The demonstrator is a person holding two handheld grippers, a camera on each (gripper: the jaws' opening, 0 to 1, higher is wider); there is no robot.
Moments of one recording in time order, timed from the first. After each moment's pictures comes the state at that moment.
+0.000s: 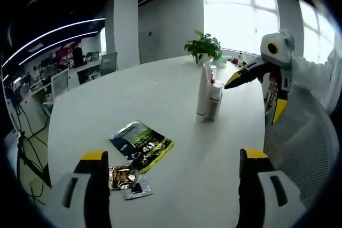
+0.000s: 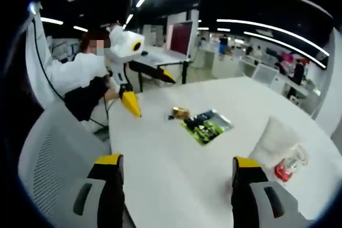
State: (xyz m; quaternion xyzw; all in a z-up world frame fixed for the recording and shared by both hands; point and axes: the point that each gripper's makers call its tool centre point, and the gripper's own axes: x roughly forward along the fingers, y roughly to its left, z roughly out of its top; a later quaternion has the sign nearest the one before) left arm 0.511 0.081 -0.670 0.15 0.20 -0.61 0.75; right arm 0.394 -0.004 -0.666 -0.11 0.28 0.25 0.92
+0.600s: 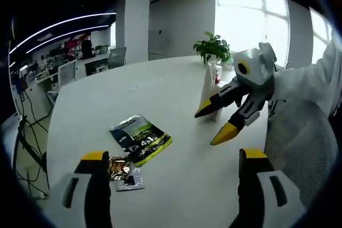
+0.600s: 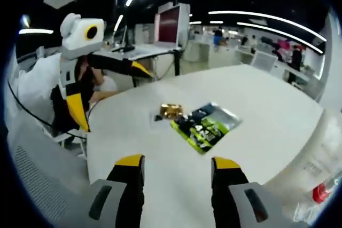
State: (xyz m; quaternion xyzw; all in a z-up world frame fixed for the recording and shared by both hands) left arm 0.493 0.087 -0.671 0.13 0.22 -0.58 0.77; right arm 0.471 0.002 -0.725 -0.05 0.31 0.23 0.92
